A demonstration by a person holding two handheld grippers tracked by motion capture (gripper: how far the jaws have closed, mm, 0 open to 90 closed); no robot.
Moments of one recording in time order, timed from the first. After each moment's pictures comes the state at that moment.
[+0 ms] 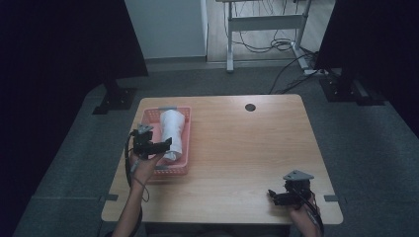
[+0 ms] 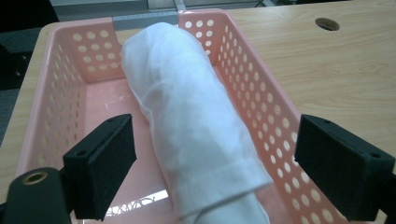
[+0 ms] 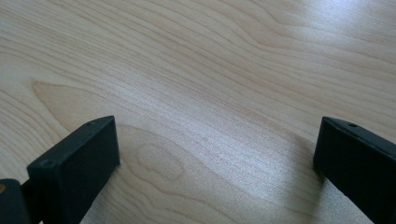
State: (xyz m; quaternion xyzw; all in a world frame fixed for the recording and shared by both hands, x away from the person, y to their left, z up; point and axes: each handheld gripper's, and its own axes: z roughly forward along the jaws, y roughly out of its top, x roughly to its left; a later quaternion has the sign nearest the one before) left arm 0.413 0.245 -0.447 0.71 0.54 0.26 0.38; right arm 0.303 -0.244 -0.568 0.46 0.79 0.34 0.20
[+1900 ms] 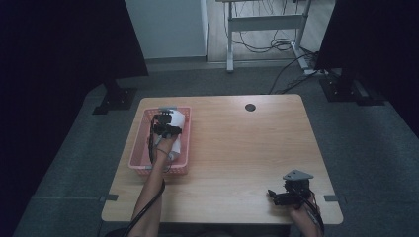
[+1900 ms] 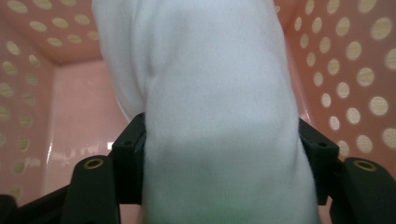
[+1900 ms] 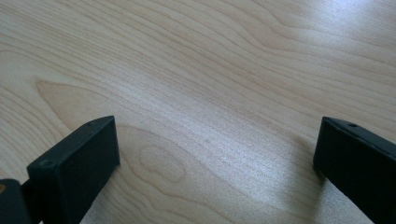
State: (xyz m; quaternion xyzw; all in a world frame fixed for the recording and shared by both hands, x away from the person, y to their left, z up) left arm 0.533 0.212 -0.499 0.72 0.61 0.23 0.22; right arm 0.305 -0.243 -0.568 0.45 0.80 0.34 0.19
